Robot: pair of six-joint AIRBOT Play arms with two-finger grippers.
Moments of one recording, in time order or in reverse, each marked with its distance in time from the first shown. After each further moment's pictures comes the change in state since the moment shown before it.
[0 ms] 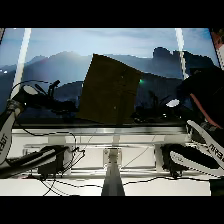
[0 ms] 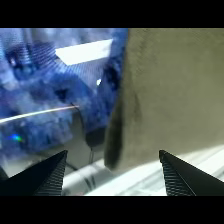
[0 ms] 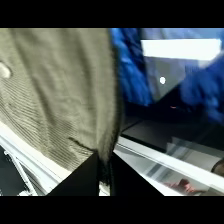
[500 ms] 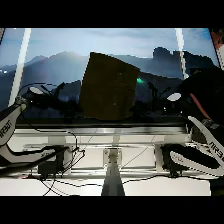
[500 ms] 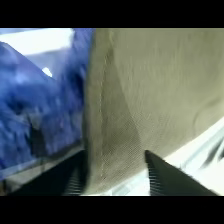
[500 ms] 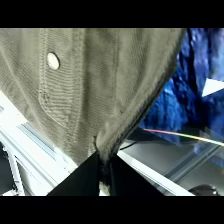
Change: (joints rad) left arm 0.000 -0.170 -0.001 -0.125 -0.049 0.085; right arm 0.000 -0.004 0.103 -0.005 0.017 -0.111
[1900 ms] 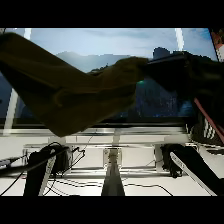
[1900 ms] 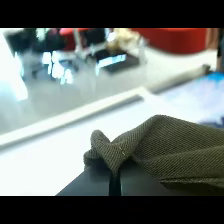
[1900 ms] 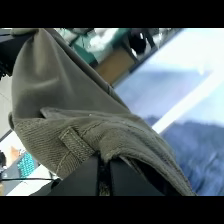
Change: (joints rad) left arm 0.000 1.033 0.595 0.069 0.161 -0.012; right arm 0.108 0.497 0.719 -0.025 0.171 0.240
